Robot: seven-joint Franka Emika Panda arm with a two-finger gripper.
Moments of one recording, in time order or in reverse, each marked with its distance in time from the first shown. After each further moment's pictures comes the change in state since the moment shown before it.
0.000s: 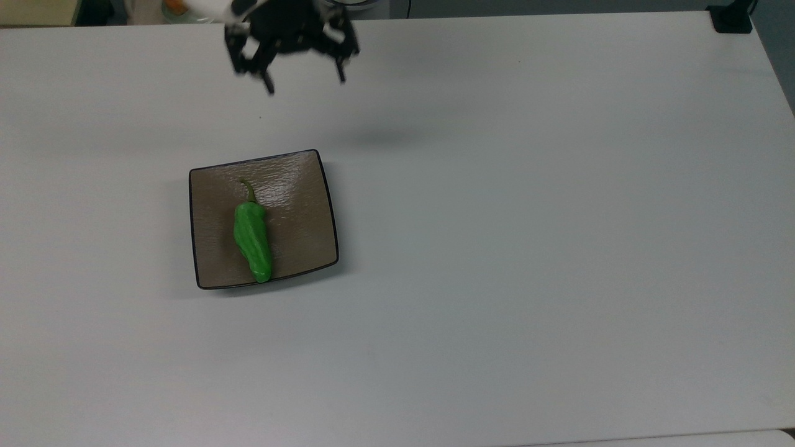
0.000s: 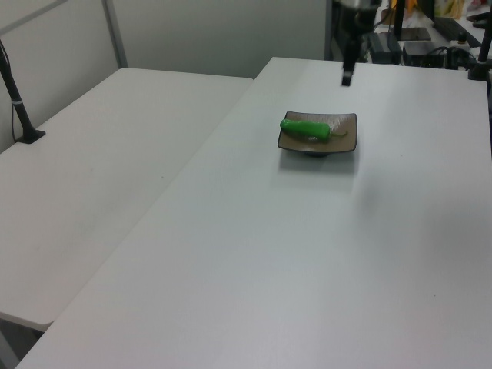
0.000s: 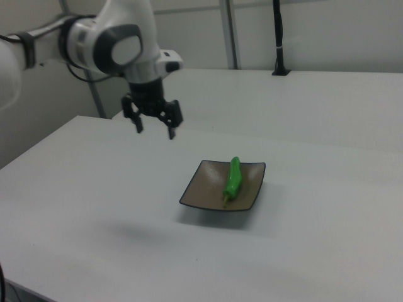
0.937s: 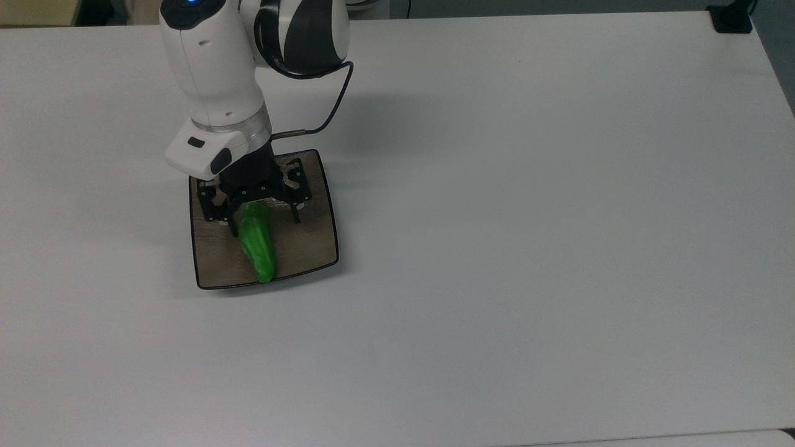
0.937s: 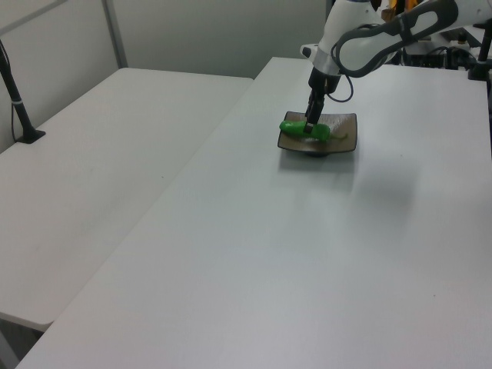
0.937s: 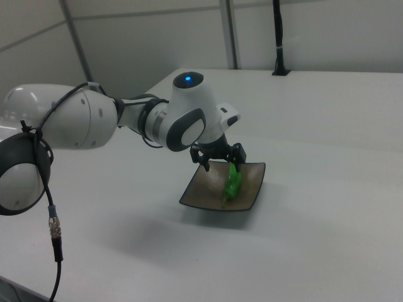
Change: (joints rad) arm -0.096 0.366 0.023 -0.028 -0.001 0.624 -0.267
